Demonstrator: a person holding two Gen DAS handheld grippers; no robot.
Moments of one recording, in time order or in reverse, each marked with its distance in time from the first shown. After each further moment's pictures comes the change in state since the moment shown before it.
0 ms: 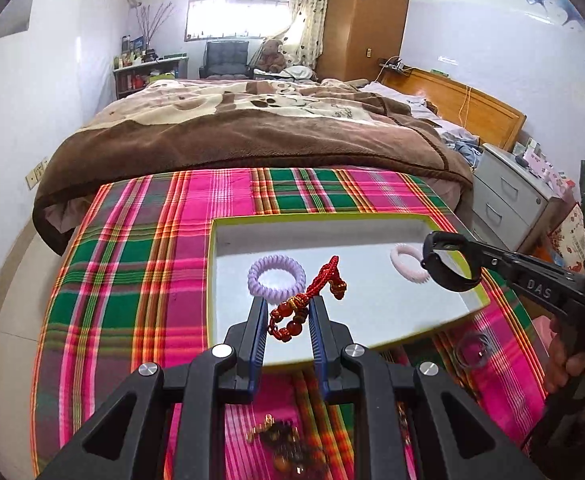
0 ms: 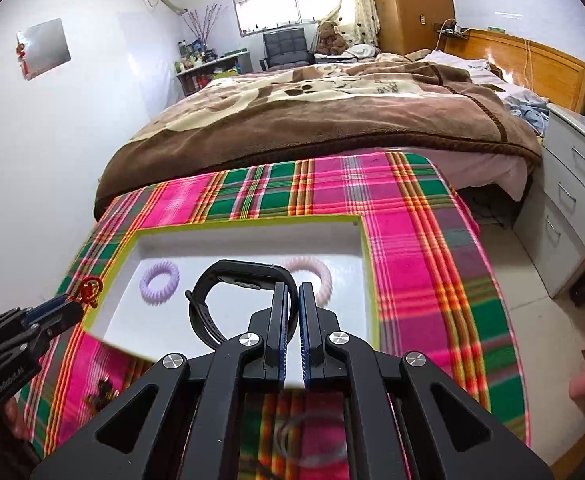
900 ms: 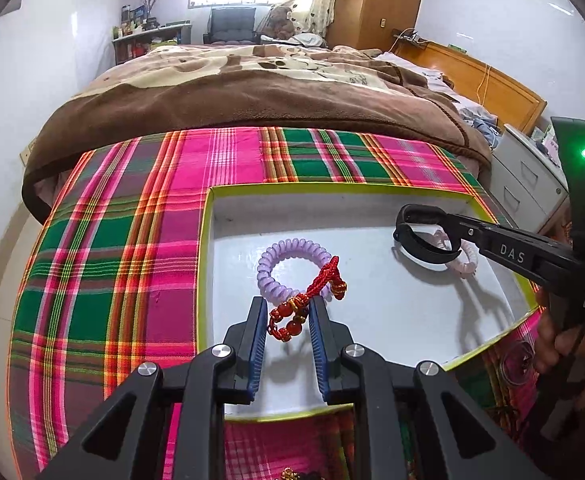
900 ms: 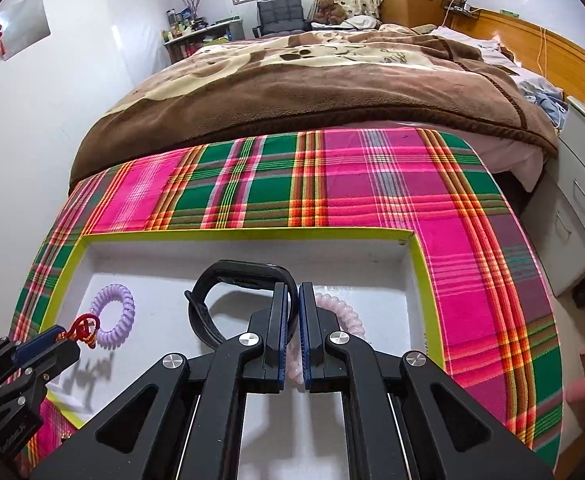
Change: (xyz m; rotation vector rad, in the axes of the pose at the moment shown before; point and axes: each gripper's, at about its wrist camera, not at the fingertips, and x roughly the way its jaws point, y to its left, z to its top) left arm 0.067 0.013 0.004 -0.021 0.121 0.012; right arm 0.079 0.012 0.021 -0.011 0.110 -0.034
